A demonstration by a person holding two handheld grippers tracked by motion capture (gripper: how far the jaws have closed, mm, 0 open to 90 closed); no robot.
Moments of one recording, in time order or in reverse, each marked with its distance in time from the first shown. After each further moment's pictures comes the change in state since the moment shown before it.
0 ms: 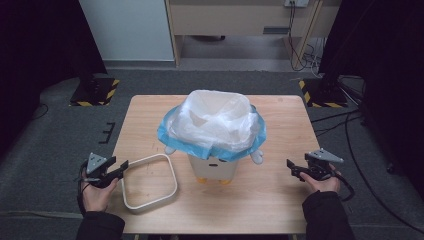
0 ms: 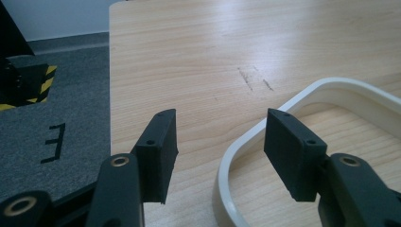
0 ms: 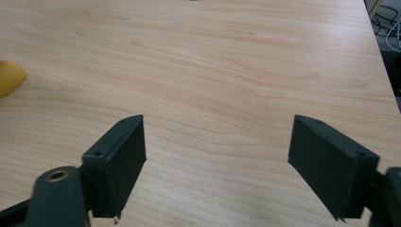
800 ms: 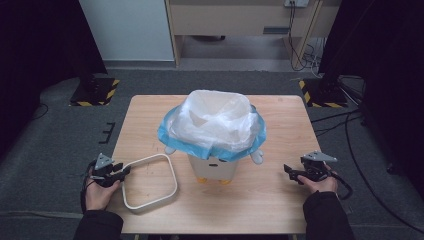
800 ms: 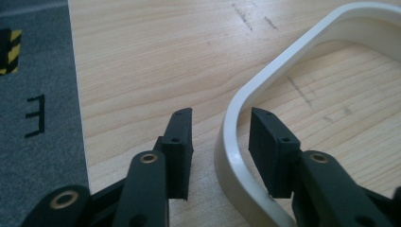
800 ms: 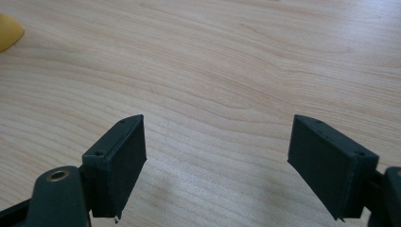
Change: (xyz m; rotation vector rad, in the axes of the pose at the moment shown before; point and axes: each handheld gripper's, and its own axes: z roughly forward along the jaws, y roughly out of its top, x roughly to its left) left arm 0.008 -0.013 0.023 0.183 -0.075 0.034; right arm -0.002 -0.010 0.013 0.090 0.053 -0.066
